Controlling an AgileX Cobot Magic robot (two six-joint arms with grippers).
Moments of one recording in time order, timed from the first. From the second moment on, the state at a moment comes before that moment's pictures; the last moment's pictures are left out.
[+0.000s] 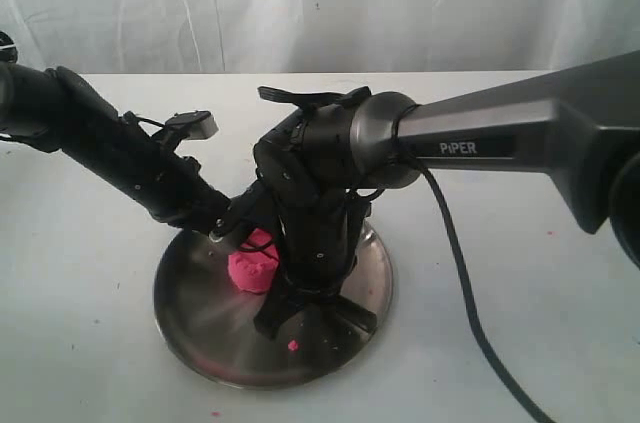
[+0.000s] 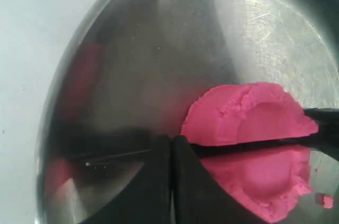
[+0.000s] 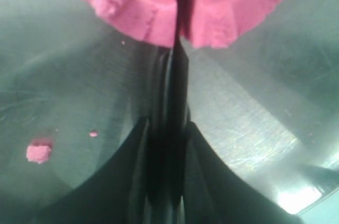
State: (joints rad) left arm -0.14 2.05 -1.30 -0.89 0.85 0.98; right arm 0.81 2.10 -1.44 -0.13 0.92 -0.09
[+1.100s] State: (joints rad) left arm -0.14 1.85 -1.30 -0.81 0.82 0.92; right arm 0.81 2.10 -1.44 -0.09 0.92 -0.12
